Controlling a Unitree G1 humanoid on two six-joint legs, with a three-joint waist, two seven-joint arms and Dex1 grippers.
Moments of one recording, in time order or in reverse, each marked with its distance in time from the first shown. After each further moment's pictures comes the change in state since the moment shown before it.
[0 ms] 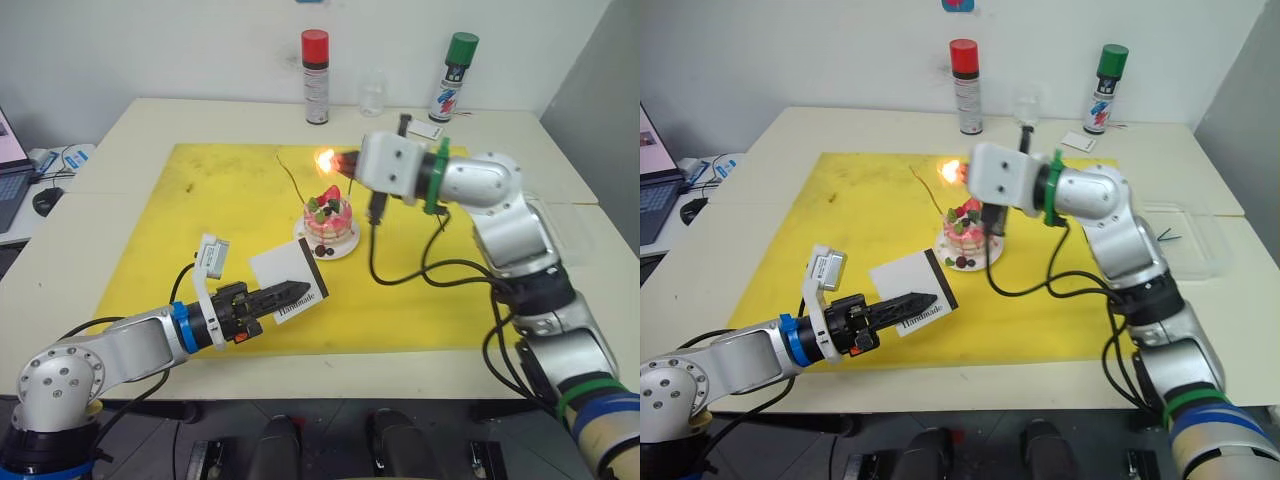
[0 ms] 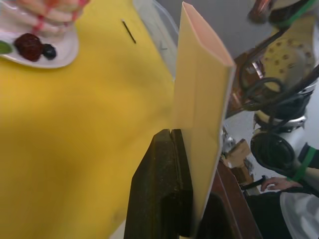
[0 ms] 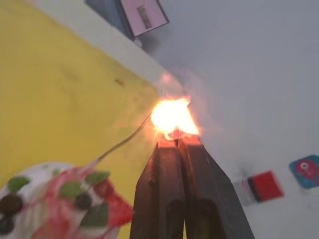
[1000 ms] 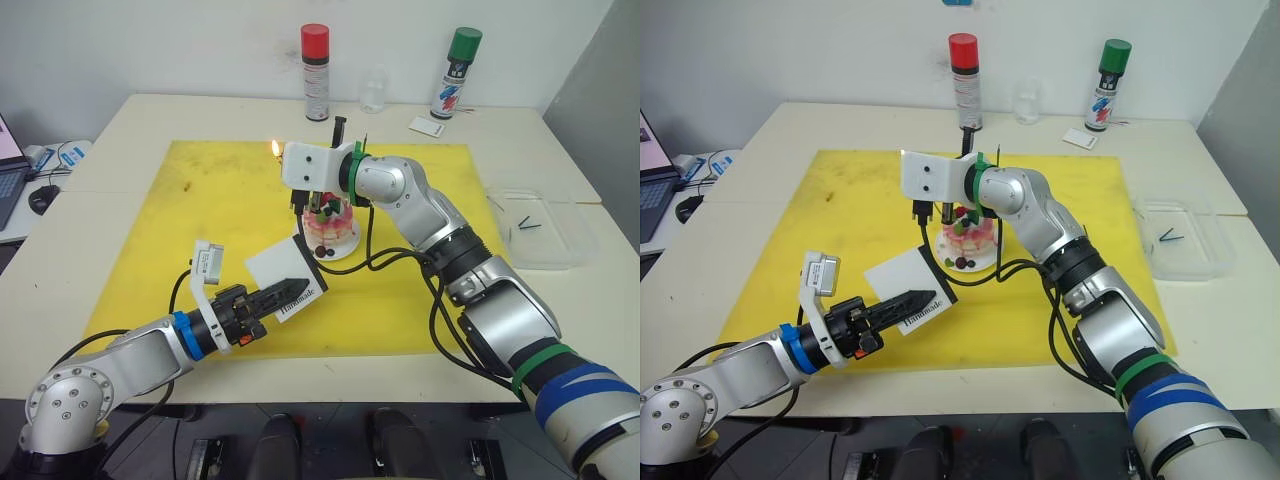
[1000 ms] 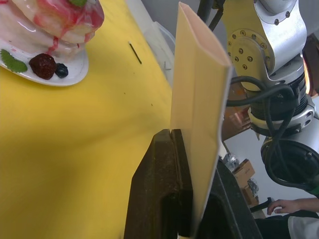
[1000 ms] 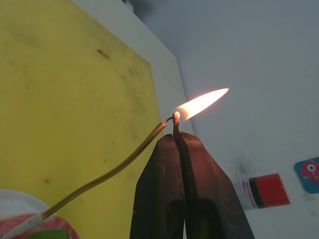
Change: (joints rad) left arm 0.077 -0.027 -0.009 -0.073 0.028 -0.104 0.018; right arm -0.194 0.193 0.118 0.544 -0.227 -0.200 -0.246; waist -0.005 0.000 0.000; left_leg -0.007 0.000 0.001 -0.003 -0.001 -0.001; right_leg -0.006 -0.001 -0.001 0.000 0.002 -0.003
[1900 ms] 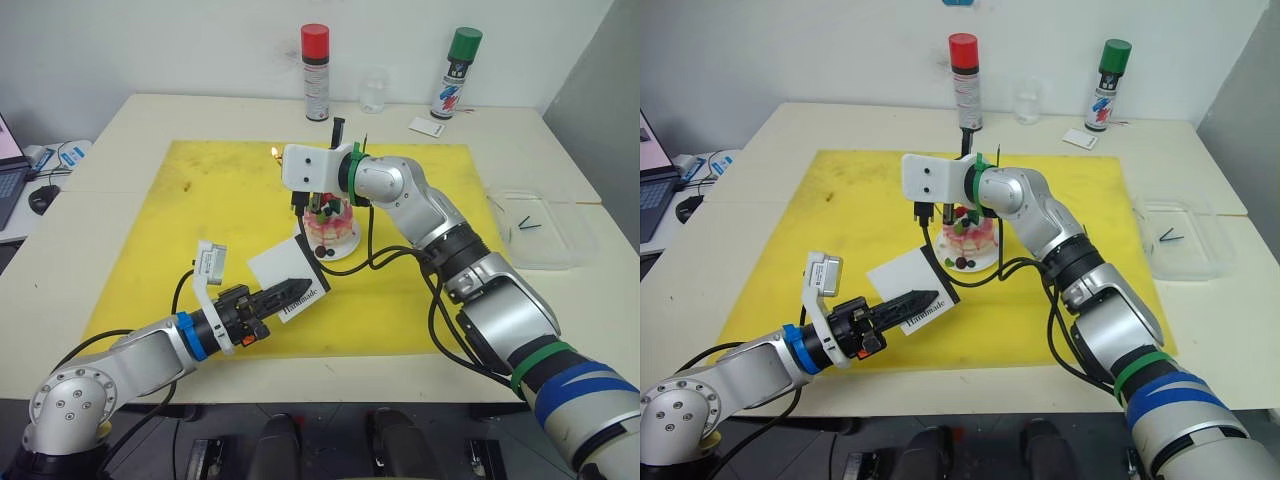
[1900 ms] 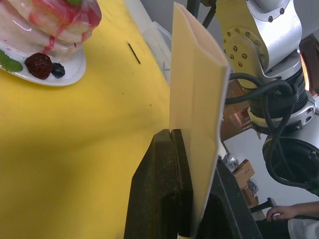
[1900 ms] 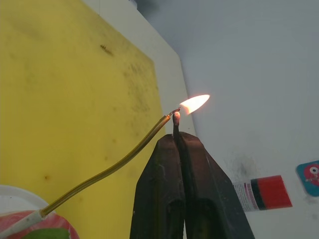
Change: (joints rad) left arm 0.000 0.000 -0.019 -0.009 0.000 -0.019 0.003; right arm -0.018 0.006 0.000 0.064 -0.013 -0.040 -0.006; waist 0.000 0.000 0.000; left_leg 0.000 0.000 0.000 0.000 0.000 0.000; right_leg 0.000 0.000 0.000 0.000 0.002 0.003
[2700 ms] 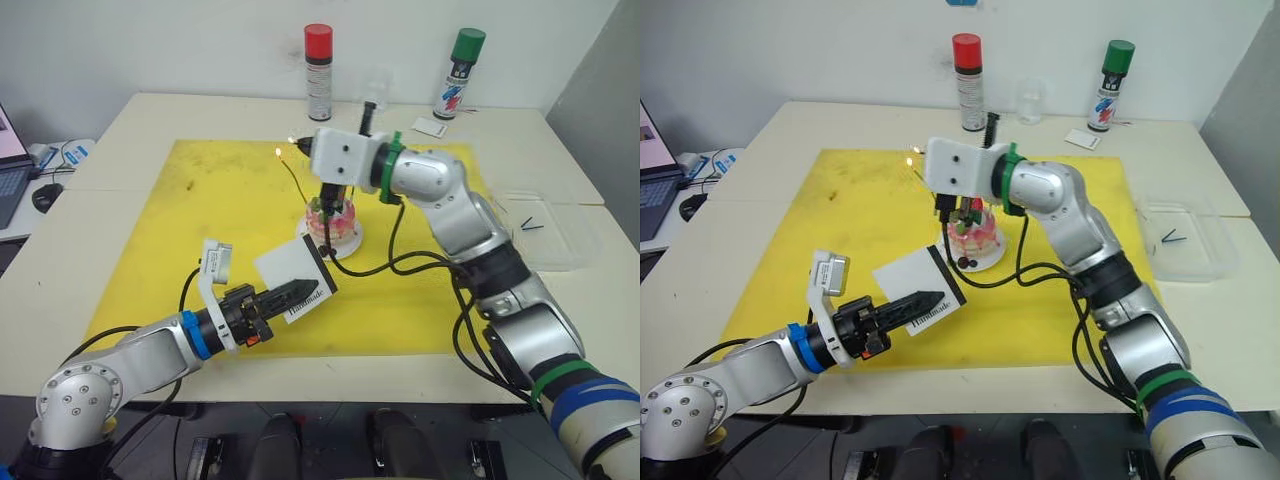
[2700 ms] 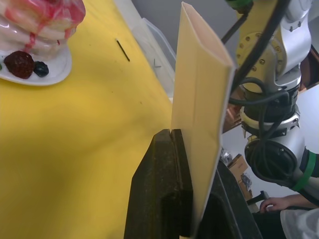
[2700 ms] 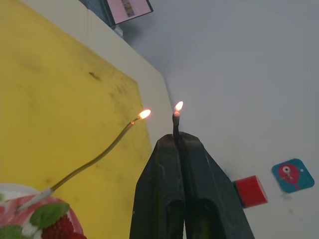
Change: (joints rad) left arm -0.028 -0.001 -0.042 0.016 0.022 0.005 -0.050; right arm 0.202 -0.165 -0.114 -0.543 0.157 0.211 0.173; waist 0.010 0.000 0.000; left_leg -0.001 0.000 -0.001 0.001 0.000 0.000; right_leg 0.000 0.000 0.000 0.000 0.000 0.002
